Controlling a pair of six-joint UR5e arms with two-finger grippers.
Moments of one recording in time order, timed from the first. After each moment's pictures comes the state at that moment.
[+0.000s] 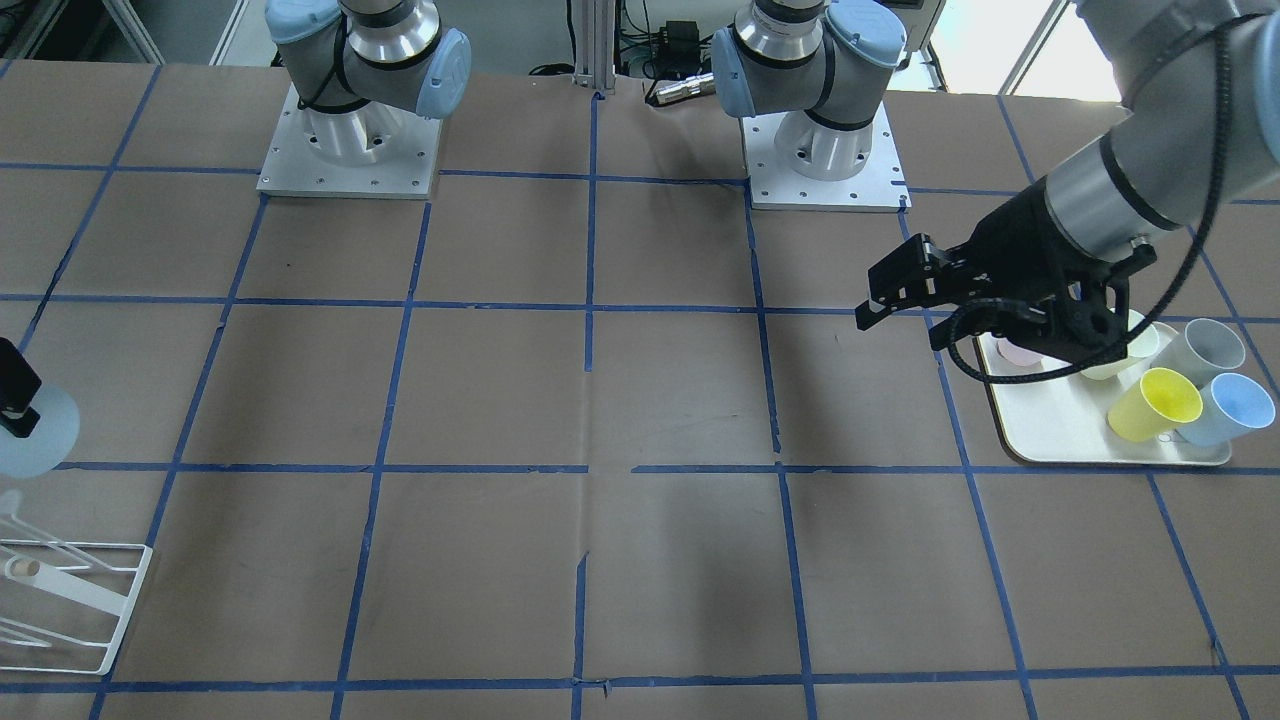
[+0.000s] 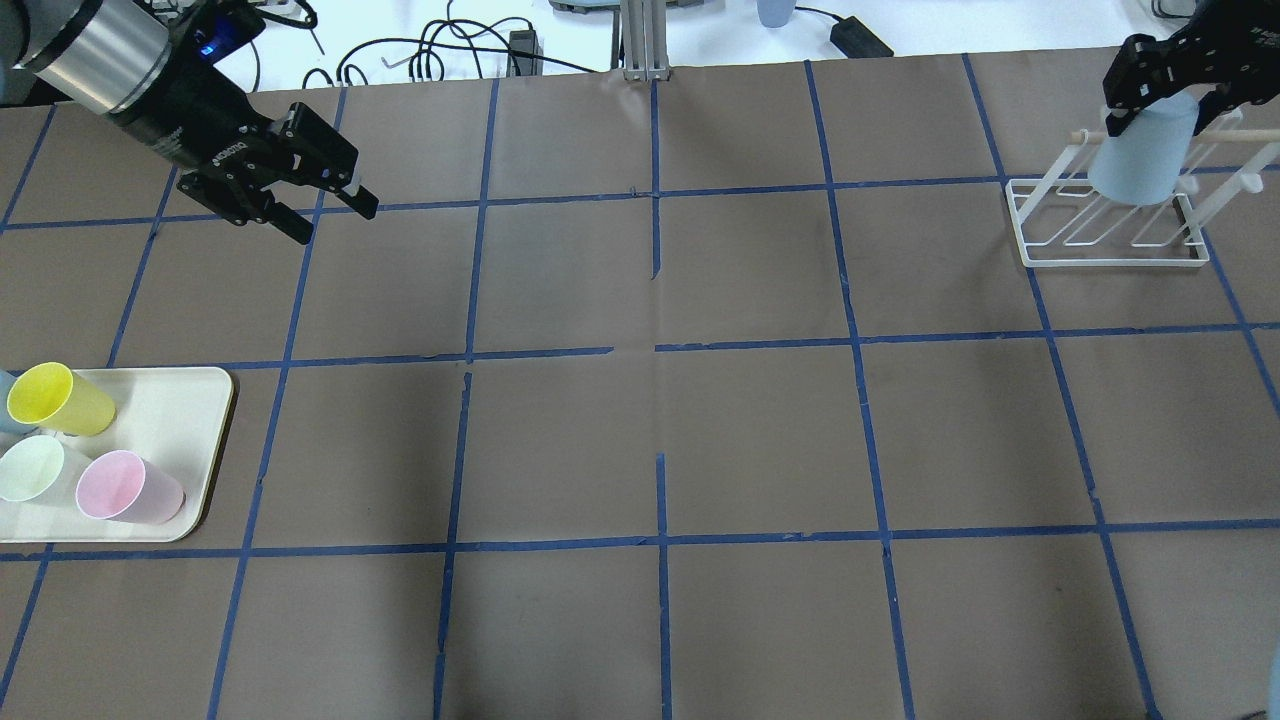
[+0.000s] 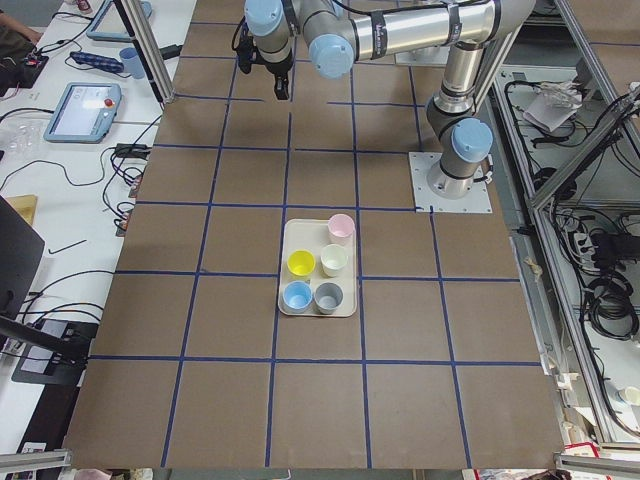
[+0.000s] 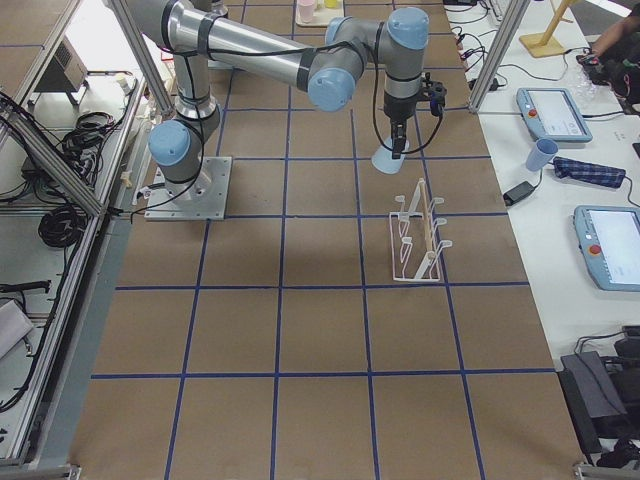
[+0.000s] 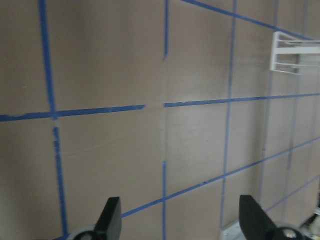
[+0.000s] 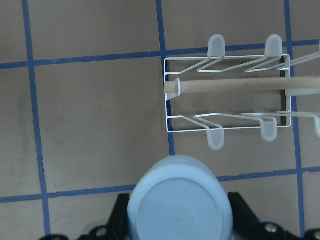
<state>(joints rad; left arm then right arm) -1.37 -1.69 -1.51 -1.64 1.31 0.26 1.21 -1.34 1.46 -1.84 -1.58 -0.30</state>
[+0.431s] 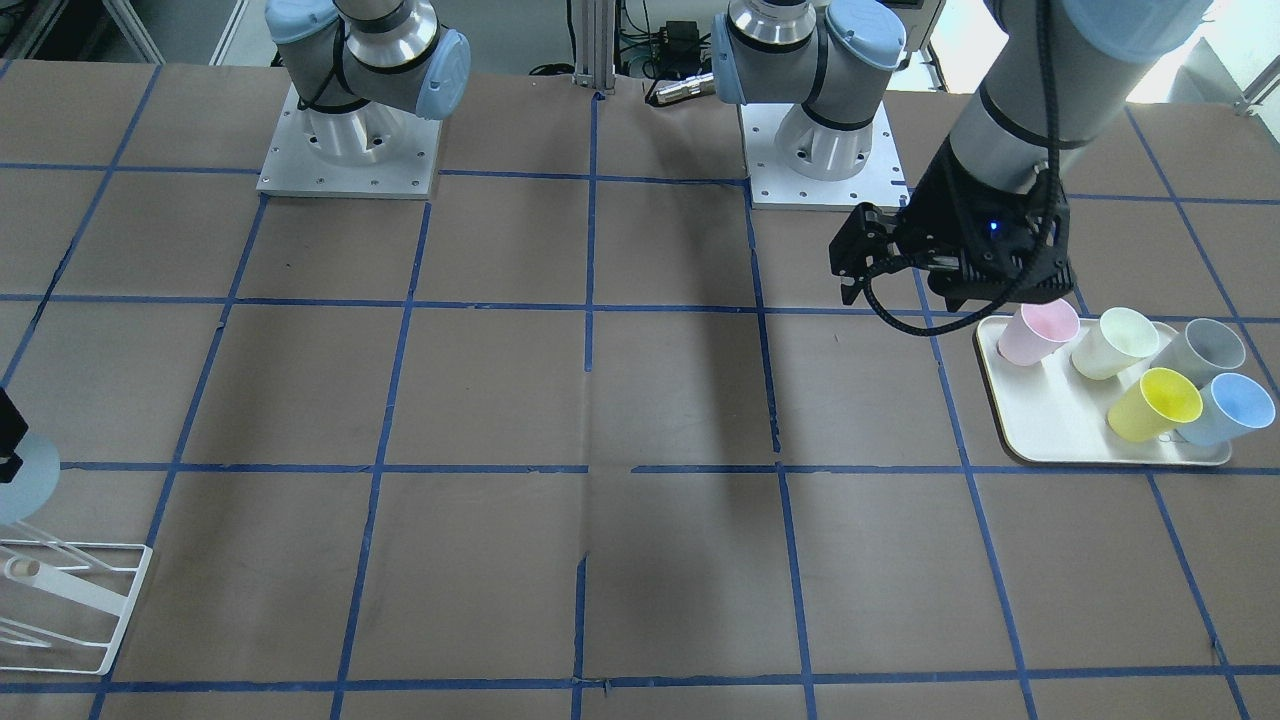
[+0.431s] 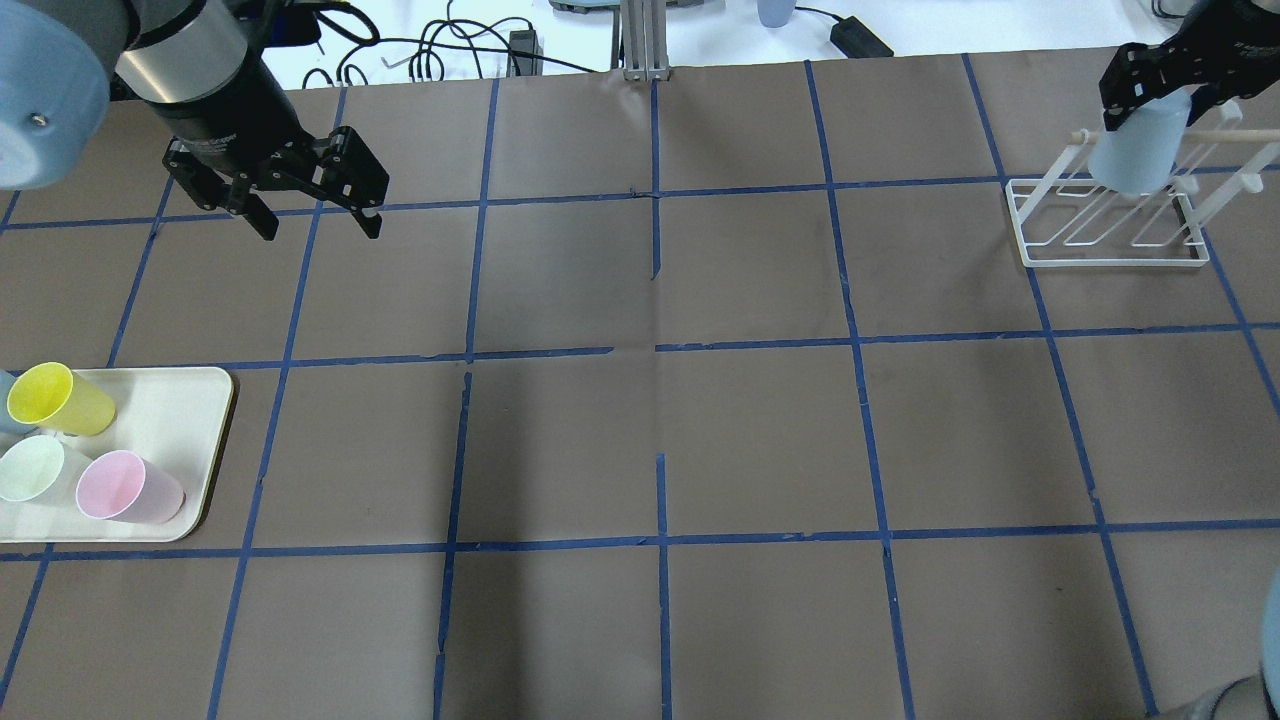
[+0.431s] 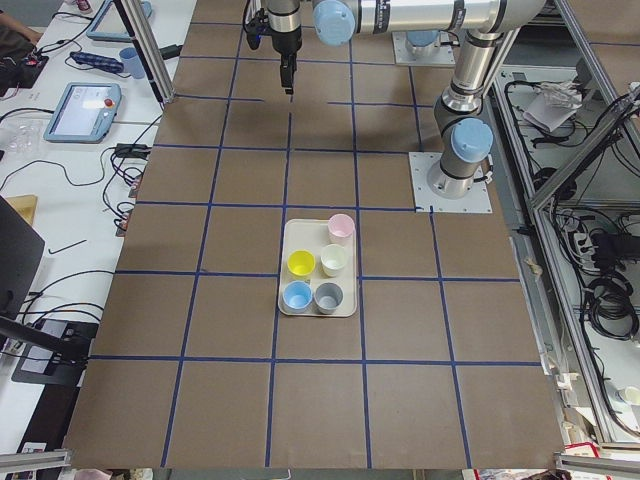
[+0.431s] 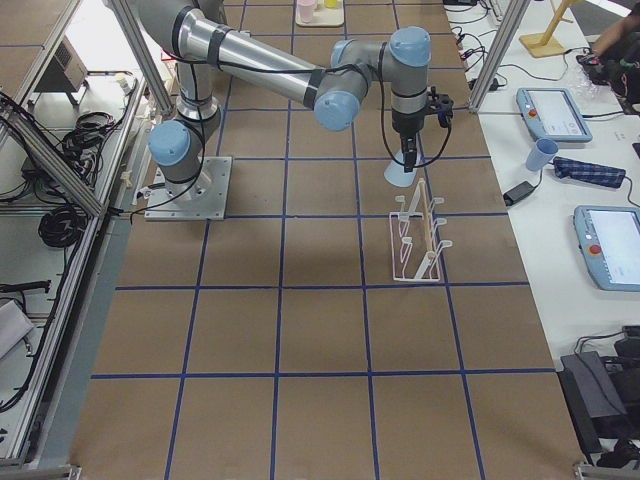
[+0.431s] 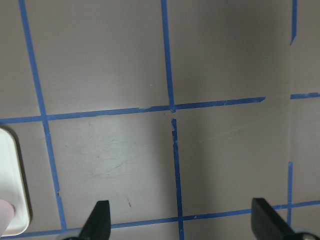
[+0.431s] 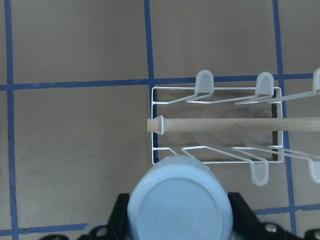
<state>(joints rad) -1.53 -1.63 -1.52 -1.57 1.58 0.08 1.20 -1.29 1.48 -1.98 -1.57 -0.34</state>
